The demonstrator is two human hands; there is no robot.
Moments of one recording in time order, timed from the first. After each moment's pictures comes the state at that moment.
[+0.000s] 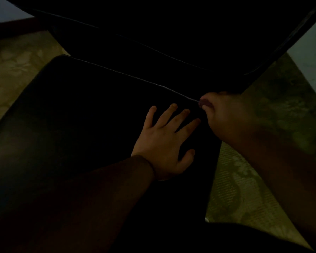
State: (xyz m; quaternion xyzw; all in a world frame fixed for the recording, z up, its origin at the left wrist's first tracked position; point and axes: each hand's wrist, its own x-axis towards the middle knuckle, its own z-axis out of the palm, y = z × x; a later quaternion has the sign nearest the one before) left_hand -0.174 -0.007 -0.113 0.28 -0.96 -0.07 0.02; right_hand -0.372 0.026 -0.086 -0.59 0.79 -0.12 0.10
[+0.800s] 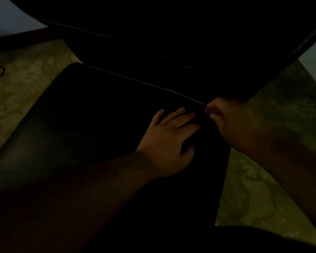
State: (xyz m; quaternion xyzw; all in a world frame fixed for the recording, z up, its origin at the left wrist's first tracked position) left_hand -0.163 -0.027 -0.099 0.25 -0.95 -0.18 0.04; right_hand -0.370 0.036 -0.085 -0.60 0.77 -0.16 0.15
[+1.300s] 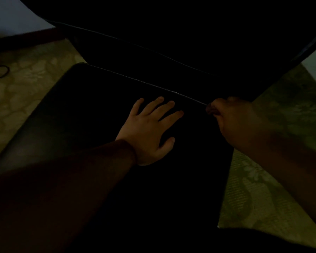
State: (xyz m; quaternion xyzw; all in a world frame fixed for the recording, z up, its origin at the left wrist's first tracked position) left_hand -0.125 -0.066 -0.102 0.26 -0.96 -0.07 -0.01; right_hand -0.370 0.031 -0.081 -0.62 0.77 -0.09 0.12
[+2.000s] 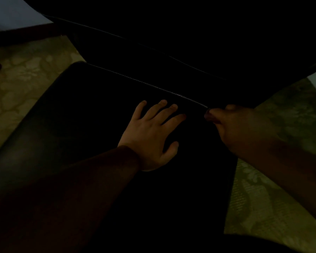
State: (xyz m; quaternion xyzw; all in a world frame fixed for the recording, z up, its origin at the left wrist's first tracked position) left_hand -0.127 -0.065 -0.113 0.27 -0.96 -0.06 0.04; right_hand -0.358 0.030 -0.080 -0.65 0.76 -0.02 0.08
